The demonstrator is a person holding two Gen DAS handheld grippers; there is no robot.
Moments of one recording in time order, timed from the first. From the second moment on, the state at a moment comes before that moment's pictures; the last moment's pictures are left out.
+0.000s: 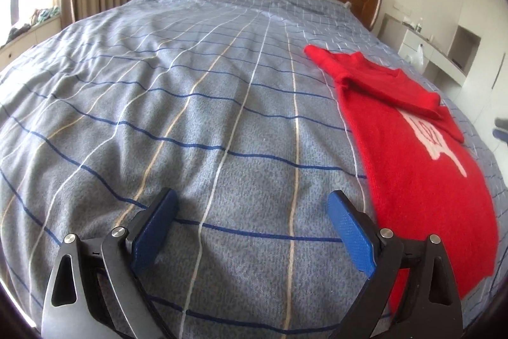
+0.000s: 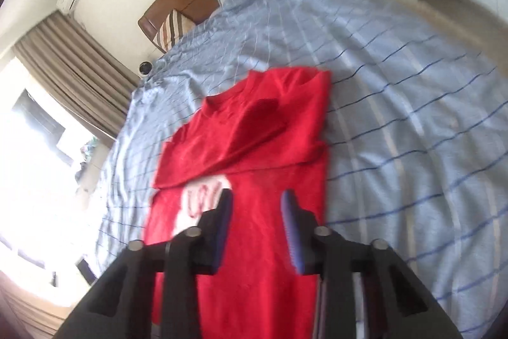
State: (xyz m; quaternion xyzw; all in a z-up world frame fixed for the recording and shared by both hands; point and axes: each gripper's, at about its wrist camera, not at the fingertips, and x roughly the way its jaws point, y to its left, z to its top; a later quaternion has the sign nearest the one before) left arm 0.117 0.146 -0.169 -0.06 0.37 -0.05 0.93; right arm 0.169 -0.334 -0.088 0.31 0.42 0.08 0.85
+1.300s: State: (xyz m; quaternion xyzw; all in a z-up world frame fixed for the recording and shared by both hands) left arm 0.098 0.134 -0.163 -0.03 0.38 -0.08 0.92; right arm 0.015 -0.305 -0.119 0.12 0.38 -0.03 0.92
